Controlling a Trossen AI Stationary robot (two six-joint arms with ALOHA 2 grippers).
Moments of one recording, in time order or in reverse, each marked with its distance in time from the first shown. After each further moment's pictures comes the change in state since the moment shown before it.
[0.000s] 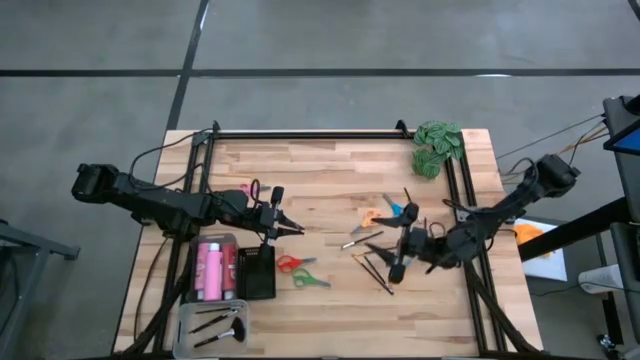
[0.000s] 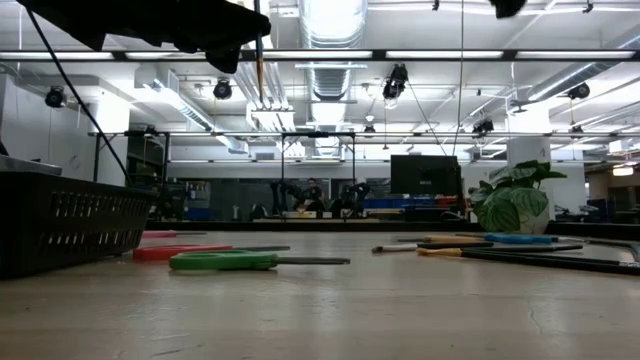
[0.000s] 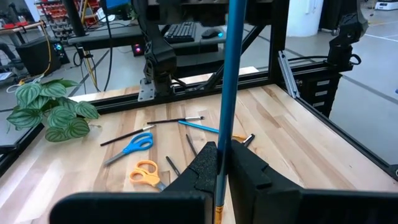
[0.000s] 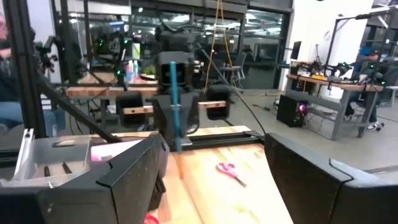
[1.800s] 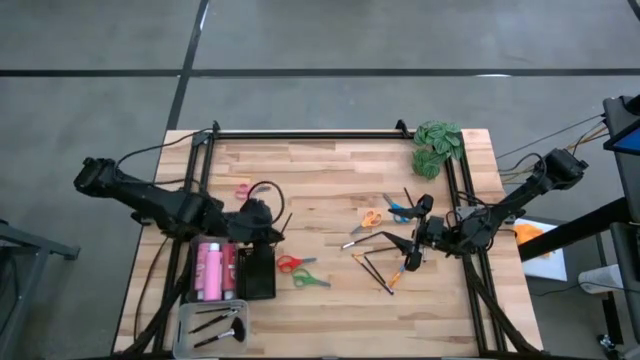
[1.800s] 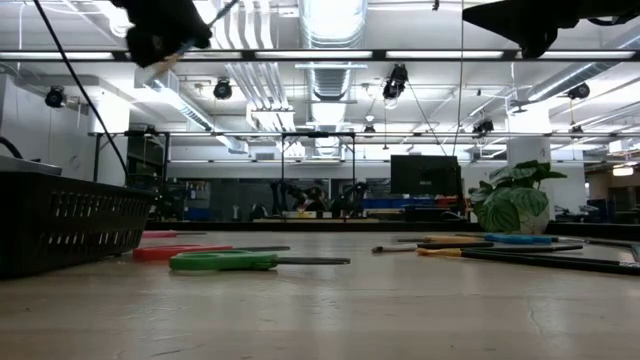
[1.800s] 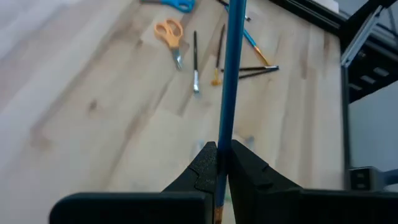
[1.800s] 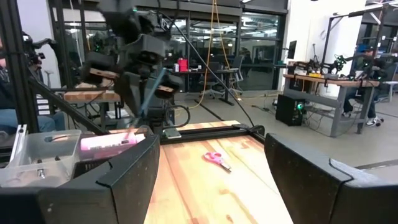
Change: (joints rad) left arm -0.215 -0.002 0.388 -0.960 -0.329 -0.814; right arm 0.000 -0.207 -0.249 0.072 -0.003 0.007
